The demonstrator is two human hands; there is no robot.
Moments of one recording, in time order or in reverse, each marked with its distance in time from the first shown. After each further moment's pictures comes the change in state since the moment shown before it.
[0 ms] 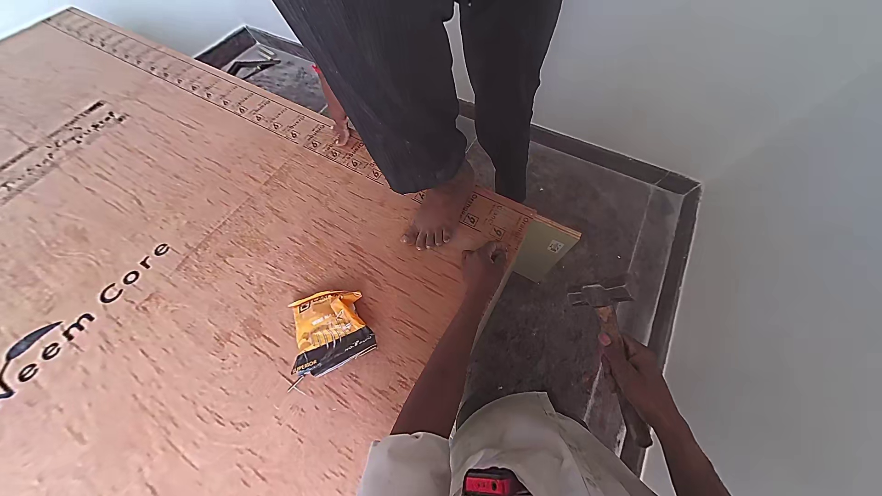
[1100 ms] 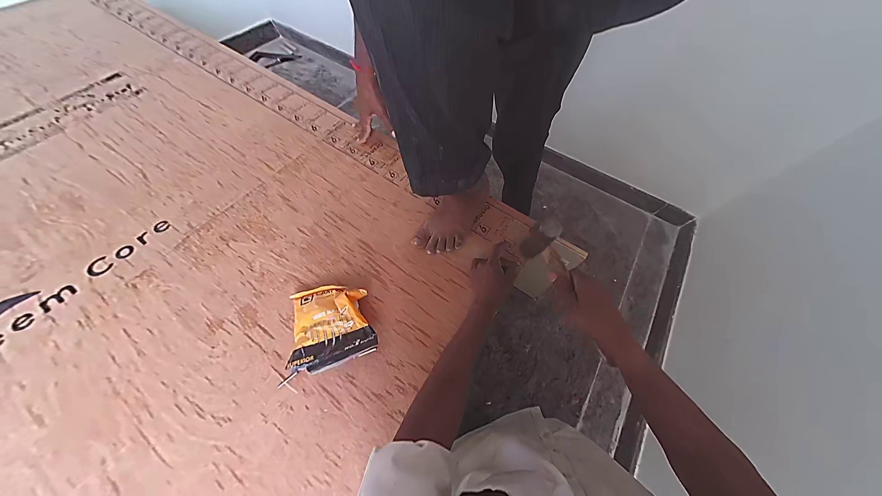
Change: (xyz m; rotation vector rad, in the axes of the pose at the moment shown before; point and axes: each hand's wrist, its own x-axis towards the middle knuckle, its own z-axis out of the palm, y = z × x) left_hand -0.002 -0.001 -0.002 -0.025 0.014 0.062; right_hand 0.095 -0.126 0.053 -0.716 -0.168 -0.121
